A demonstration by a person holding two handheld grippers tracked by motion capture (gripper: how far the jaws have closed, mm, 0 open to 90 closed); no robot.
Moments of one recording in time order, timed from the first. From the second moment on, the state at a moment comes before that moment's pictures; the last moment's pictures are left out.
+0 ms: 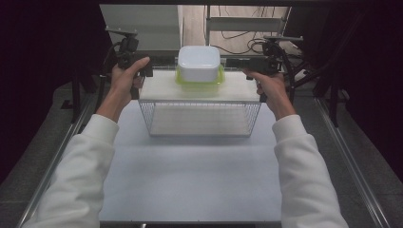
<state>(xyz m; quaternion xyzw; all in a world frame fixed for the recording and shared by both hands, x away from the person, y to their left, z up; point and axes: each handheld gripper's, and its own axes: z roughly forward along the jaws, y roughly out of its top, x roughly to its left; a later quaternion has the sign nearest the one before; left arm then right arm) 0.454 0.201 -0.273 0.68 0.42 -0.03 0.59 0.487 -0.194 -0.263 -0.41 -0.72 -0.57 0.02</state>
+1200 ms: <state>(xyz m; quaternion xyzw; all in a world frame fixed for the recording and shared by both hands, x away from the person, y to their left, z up) 0.300 0.222 -0.369 0.75 0.40 0.08 0.52 0.355 -0.228 -0.355 -0.36 -0.82 -0.45 -0.05</state>
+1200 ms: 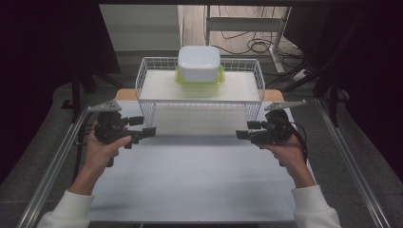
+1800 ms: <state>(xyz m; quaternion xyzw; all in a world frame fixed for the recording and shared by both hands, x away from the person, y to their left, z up) 0.267 0.217 -0.460 0.76 0.42 0.06 0.49 0.313 -0.254 -0.436 -0.36 -0.81 -0.46 -0.06</state>
